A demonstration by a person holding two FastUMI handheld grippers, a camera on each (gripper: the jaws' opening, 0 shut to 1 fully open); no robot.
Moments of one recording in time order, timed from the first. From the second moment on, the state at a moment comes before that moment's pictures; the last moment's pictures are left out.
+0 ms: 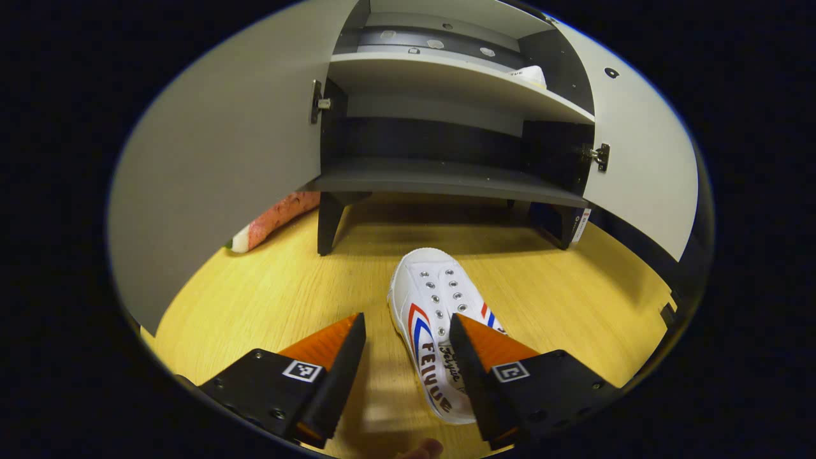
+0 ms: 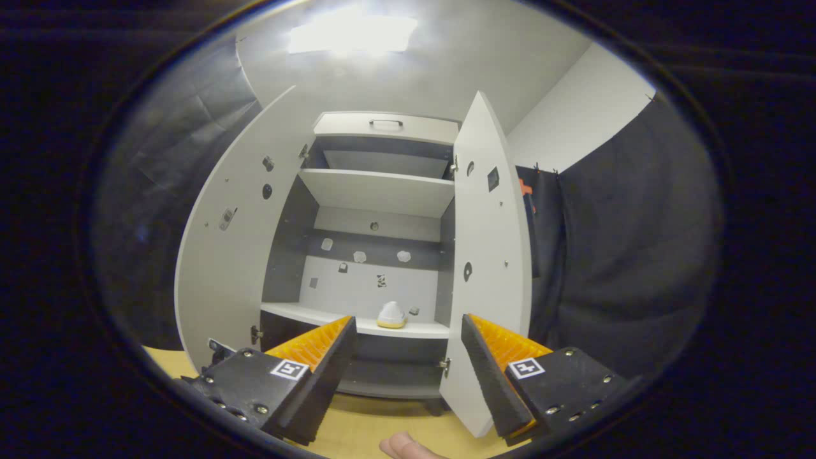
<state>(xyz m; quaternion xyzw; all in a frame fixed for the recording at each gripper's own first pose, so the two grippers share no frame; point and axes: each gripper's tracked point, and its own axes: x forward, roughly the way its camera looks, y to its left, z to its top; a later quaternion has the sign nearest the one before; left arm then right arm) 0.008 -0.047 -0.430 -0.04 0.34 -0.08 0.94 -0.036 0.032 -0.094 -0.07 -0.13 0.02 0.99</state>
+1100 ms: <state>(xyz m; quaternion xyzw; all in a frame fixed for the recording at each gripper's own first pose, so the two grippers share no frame) -0.009 -0.071 -0.360 -0.02 0.33 -0.10 0.94 -0.026 0.033 -0.184 -0.02 0.03 0.05 1.00</state>
